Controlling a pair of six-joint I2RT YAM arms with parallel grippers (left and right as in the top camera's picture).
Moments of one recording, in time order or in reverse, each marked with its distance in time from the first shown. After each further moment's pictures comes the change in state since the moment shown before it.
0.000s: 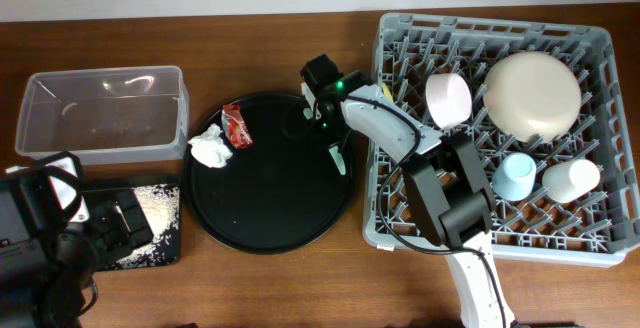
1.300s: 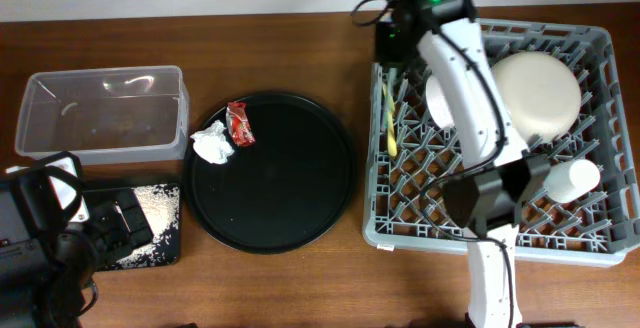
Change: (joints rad) left arm 0.000 0.000 0.000 0.000 0.000 0.000; right arm -0.232 -0.015 0.708 -0.561 0.206 0.324
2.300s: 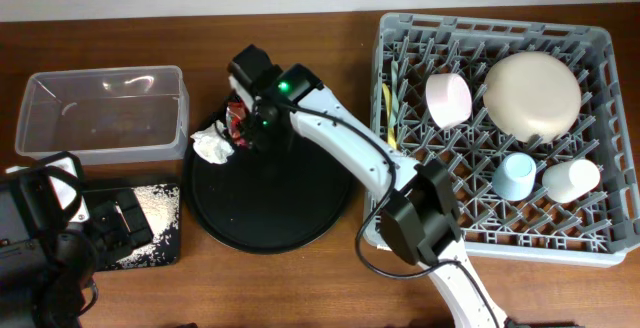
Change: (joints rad) left arm 0.000 0.000 0.000 0.000 0.000 0.000; right arm 0.435 0.071 -0.261 0.330 -0.203 -0.298
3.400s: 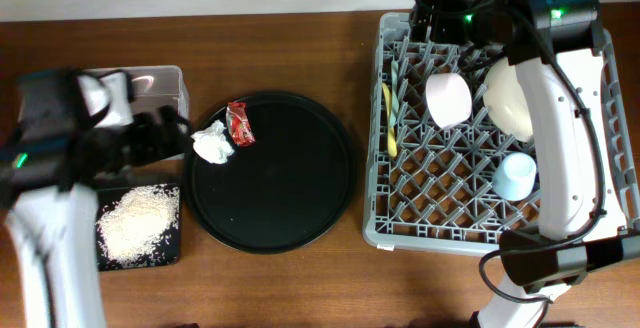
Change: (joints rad) left arm -0.037 0.332 -0.099 0.379 0.420 -0.019; right arm -0.576 -0.477 0.037 -0.150 -0.031 0.177
